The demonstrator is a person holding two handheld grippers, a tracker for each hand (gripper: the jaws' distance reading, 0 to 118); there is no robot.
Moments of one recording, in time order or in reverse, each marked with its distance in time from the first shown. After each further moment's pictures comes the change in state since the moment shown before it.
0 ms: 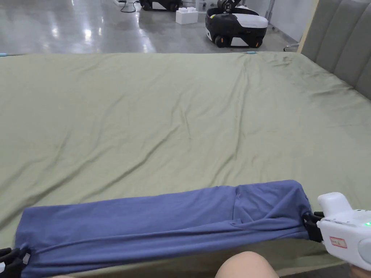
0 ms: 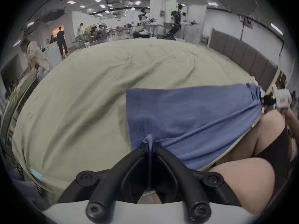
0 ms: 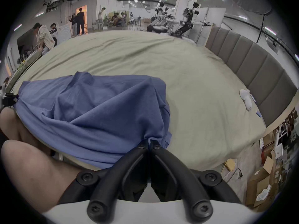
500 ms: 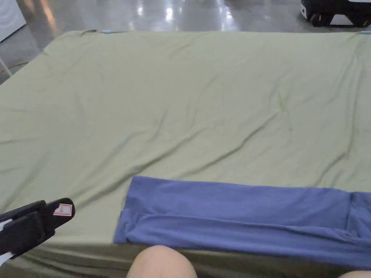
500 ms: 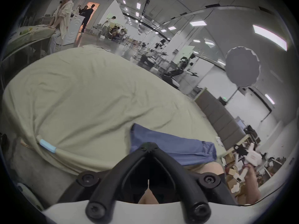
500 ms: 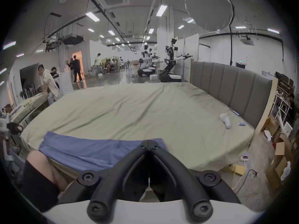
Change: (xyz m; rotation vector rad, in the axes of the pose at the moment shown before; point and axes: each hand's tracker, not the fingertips) left arm -0.077 0.008 0.143 0.204 -0.205 0.431; right arm -0.044 0.031 0.184 0.400 0.019 -0.198
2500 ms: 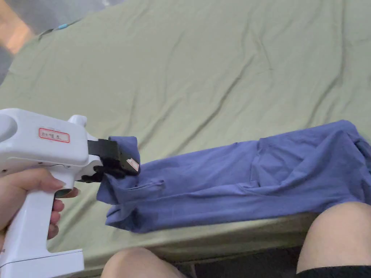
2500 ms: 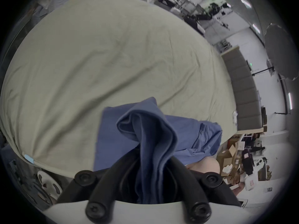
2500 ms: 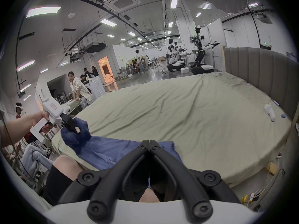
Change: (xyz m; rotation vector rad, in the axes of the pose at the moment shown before) left arm 0.132 0.082 -0.229 -0.681 0.133 0.035; right arm -0.026 0.000 -0.055 -0.042 0.327 -0.088
